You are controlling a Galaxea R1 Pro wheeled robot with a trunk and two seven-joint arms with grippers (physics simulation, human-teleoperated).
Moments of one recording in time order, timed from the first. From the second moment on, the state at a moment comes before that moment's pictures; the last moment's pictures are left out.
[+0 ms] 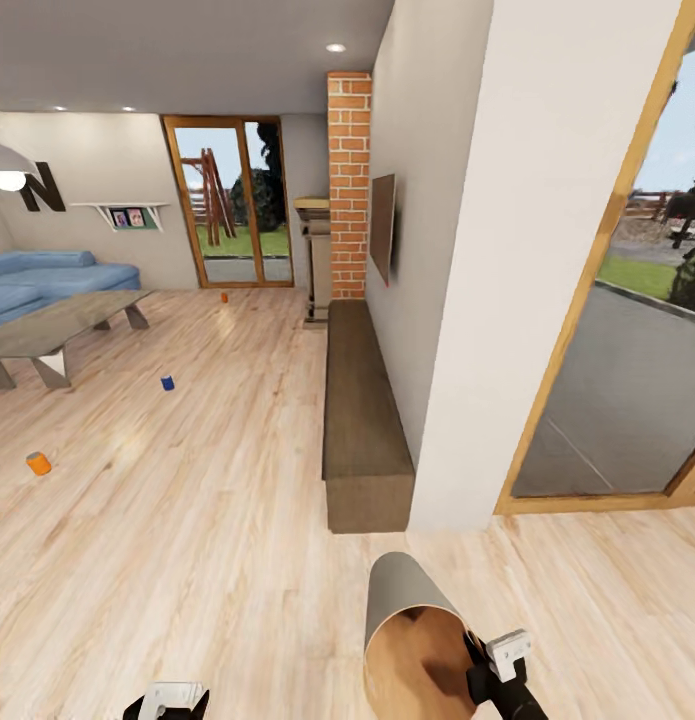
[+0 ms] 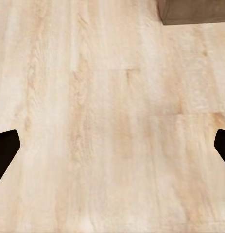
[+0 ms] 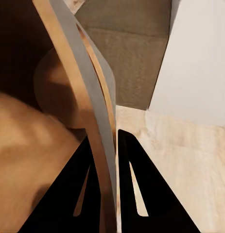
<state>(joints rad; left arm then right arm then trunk) -0.19 0.13 -0.01 -0.51 0.08 -0.23 -0.11 -0.28 -0.10 0.08 -0.43 0.02 -0.58 0.19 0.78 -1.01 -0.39</state>
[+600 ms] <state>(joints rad) -0.19 0.13 -0.01 -0.51 0.08 -0.26 -0.11 -0.28 -0.10 0.08 -0.43 0.07 -0.58 0.19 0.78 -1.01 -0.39</state>
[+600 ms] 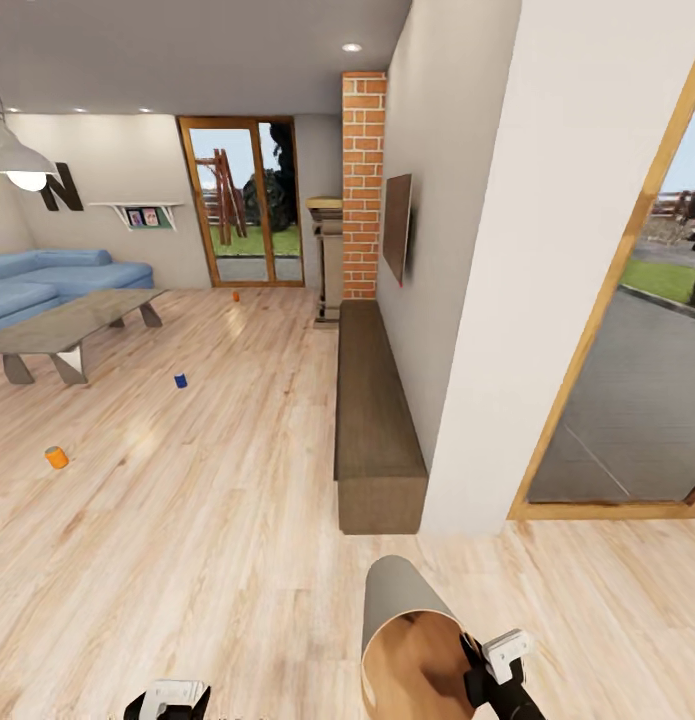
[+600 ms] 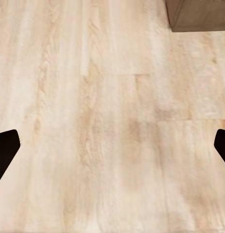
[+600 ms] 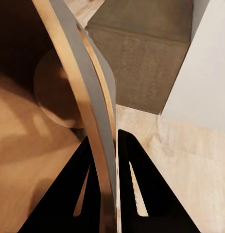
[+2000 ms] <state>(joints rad) -0.19 0.13 -0.01 -0.51 0.08 -0.26 -0.11 -0.28 -0.09 0.08 -0.43 0.08 -0.58 0.13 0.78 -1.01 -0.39</state>
